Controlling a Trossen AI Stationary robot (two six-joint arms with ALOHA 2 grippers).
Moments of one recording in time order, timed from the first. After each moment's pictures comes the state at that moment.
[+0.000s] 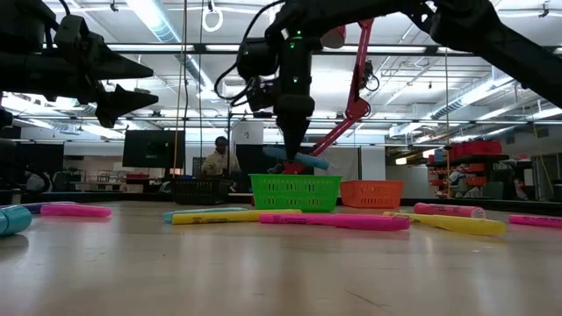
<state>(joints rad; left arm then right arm) 0.22 0.01 0.01 0.05 -0.06 -0.38 -0.26 2.37 2.28 -1.38 0.09 -0.31</state>
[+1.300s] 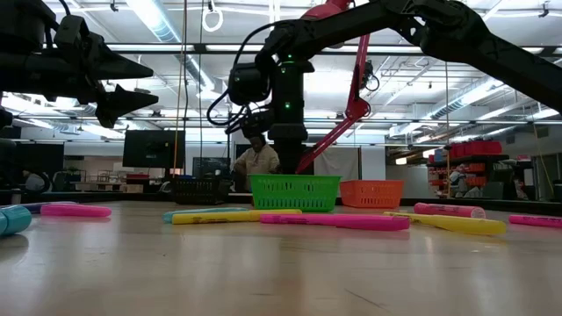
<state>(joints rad) 0.22 0.01 0.01 0.05 -0.06 -0.38 -0.25 2.46 2.27 -1.35 0.09 -0.25</state>
